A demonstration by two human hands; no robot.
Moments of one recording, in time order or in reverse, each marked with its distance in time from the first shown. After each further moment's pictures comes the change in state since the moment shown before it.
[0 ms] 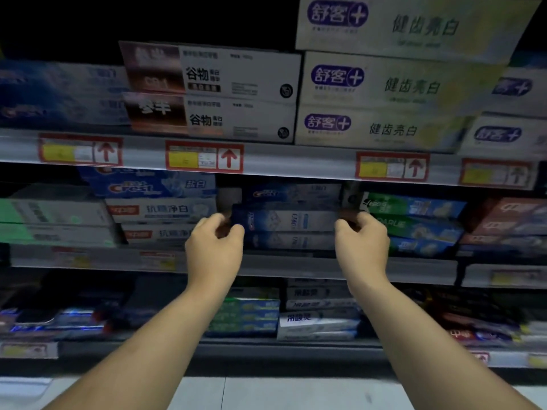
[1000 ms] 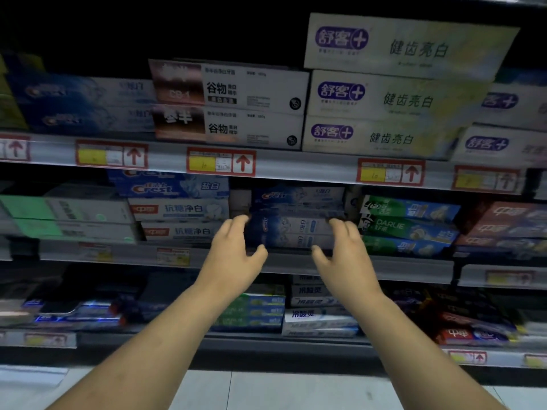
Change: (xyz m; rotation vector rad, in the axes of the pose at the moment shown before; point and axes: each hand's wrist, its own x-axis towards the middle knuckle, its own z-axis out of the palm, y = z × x) left_hand -0.015 0.004 -0.020 0.364 -0.345 0.235; right_hand -0.025 0.012 0.000 -0.554 -0.283 -0.368
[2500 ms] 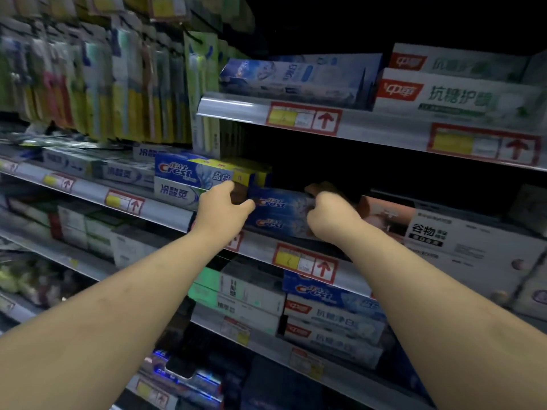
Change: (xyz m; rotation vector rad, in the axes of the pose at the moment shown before) left_hand 0.098 -0.097 -0.325 -0.014 0.654 -0.055; right_hand 0.126 -0.379 0.028 -0.127 -0.168 -0.355
